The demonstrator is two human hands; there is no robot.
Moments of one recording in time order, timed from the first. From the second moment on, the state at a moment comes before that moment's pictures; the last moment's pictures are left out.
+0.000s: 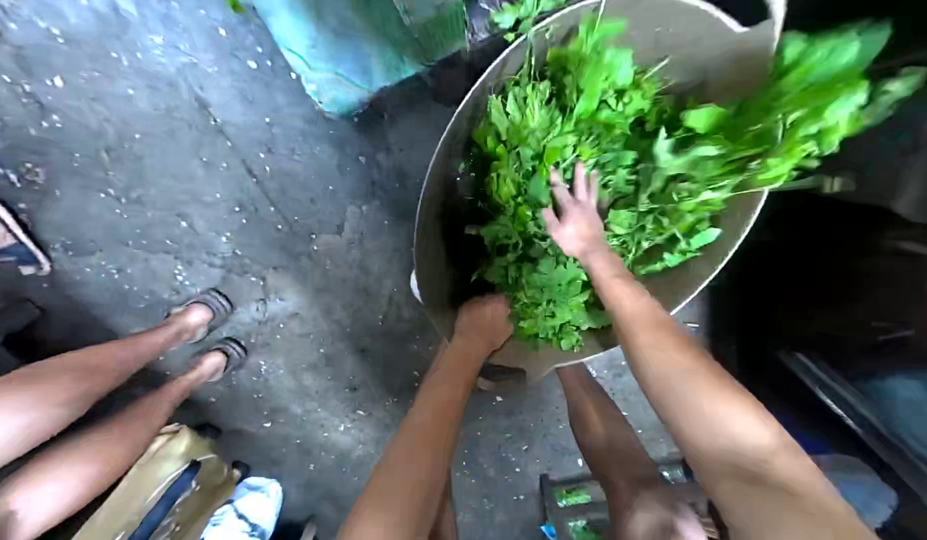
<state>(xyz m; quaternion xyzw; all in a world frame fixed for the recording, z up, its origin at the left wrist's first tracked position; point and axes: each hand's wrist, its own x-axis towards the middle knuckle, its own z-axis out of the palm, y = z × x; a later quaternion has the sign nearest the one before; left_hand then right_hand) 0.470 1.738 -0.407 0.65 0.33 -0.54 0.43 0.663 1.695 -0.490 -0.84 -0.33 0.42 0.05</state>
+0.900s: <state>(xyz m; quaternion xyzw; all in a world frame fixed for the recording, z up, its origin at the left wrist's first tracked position) 0.488 1.800 -0.379 0.51 0.46 -0.43 0.59 0.607 1.560 -0.354 -0.73 0.39 0.42 0.38</state>
